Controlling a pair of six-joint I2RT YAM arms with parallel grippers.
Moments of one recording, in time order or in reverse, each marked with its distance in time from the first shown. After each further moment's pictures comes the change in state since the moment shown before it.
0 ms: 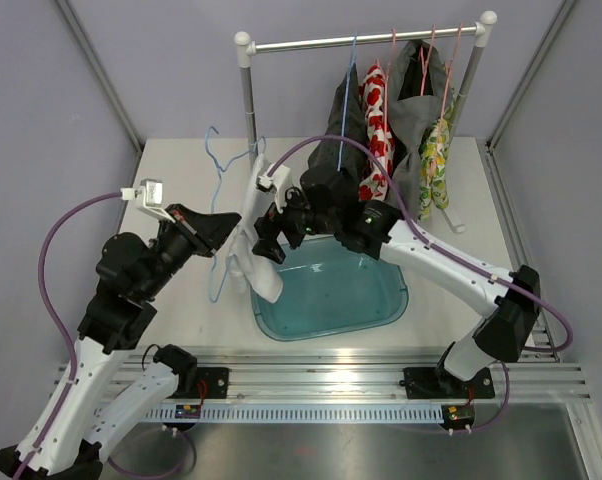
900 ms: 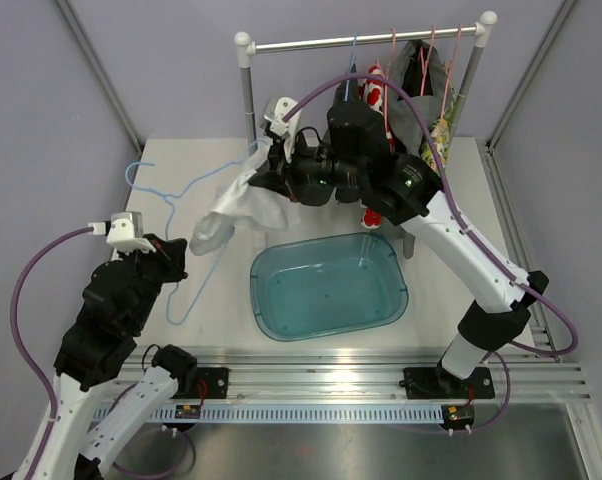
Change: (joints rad) left arm -0.002 -0.168 0.007 -0.370 -0.413 0.329; right arm -0.023 0.100 0.534 -0.211 -0.102 -0.169
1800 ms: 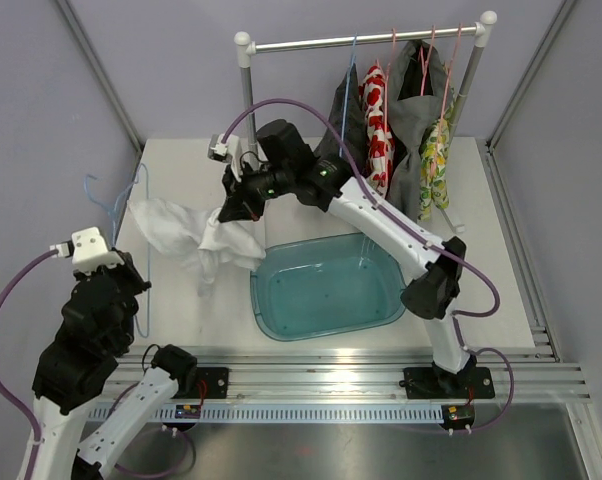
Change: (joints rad) left arm 0.000 -0.056 0.084 -0.227 -0.475 0.173; right arm -0.010 0.364 0.216 -0.080 -0.249 0.056
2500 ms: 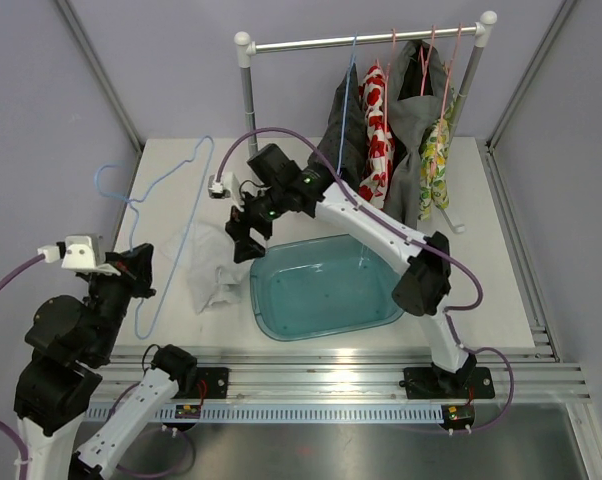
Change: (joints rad) left arm 0.000 -0.051 0.098 0.081 0.363 0.035; right arm 0.005 0.141 -0.026 -0.167 -0.028 -0.195
